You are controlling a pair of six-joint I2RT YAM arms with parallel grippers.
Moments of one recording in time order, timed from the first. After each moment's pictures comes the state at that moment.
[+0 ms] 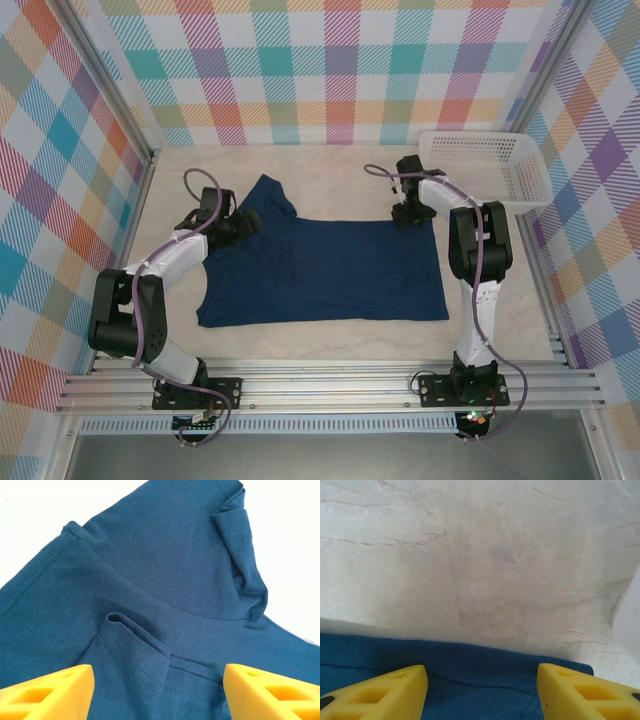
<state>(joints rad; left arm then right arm) -0.17 1.55 0.97 -0.29 0.04 -0.62 0.22 2.16 1.63 -0.79 0.18 -0.16</state>
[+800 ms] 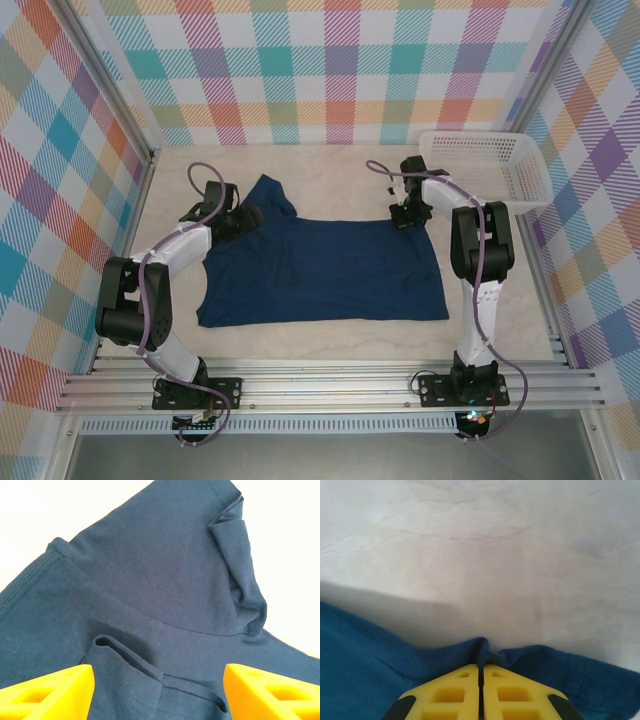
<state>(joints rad) -0.17 1.62 1.04 -0.29 0.04 -0.62 0.21 2.15 1.61 -0.80 -0.08 -0.13</state>
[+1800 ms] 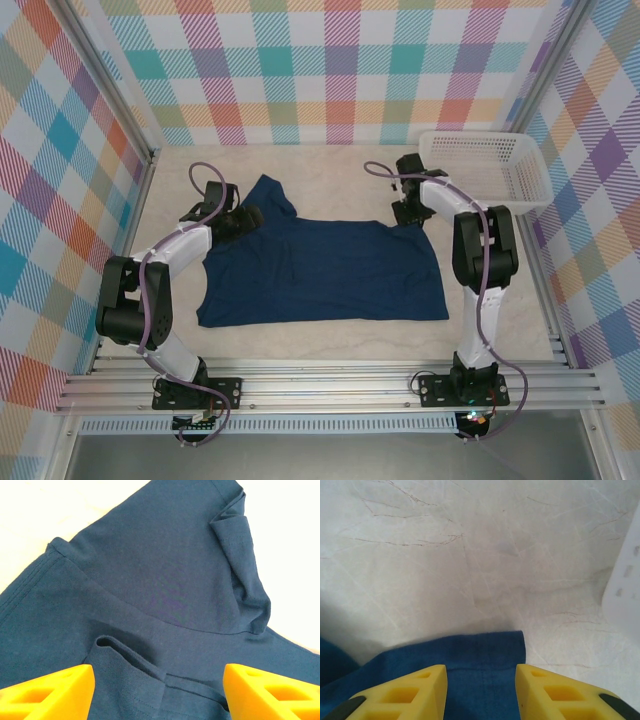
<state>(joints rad) -0.17 1.63 1.04 -0.29 0.03 -0.60 0.24 2.09 1.59 -0.77 0.18 -0.10</state>
